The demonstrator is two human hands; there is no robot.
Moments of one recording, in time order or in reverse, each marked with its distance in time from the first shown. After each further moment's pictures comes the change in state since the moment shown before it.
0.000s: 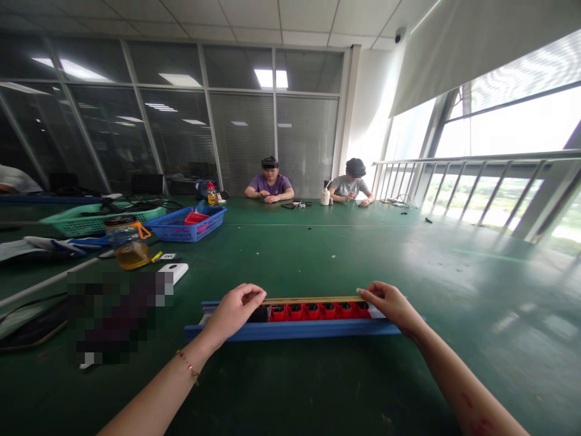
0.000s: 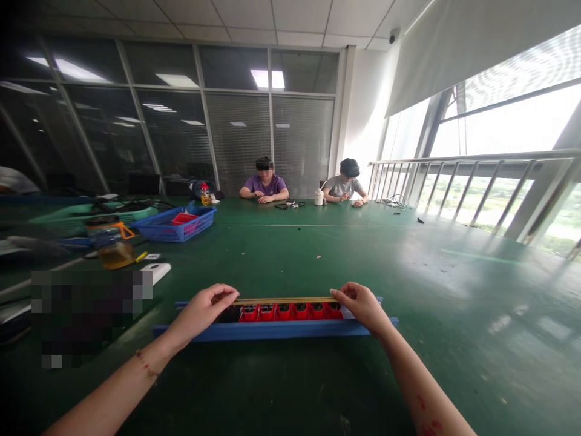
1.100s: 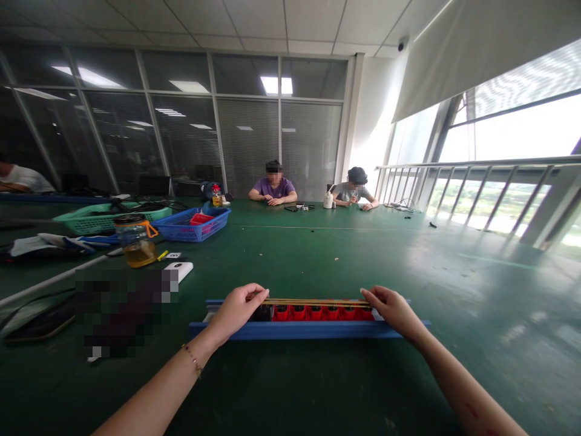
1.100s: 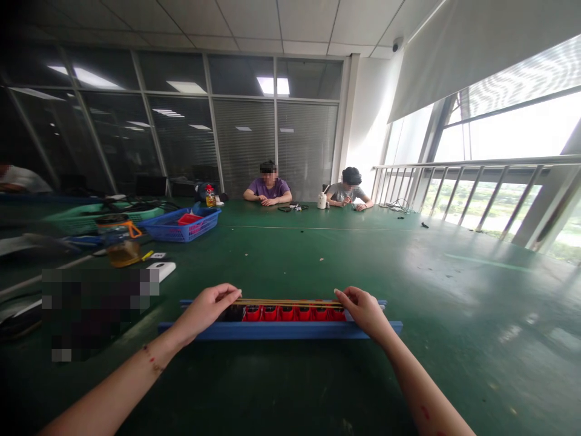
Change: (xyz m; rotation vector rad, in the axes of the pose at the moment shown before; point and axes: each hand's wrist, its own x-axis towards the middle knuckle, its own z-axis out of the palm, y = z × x) left_hand -0.003 0.002 -0.001 -0.098 -0.060 -0.018; right_hand -0.001 0.006 0.005 -0.180 0.024 -0.059
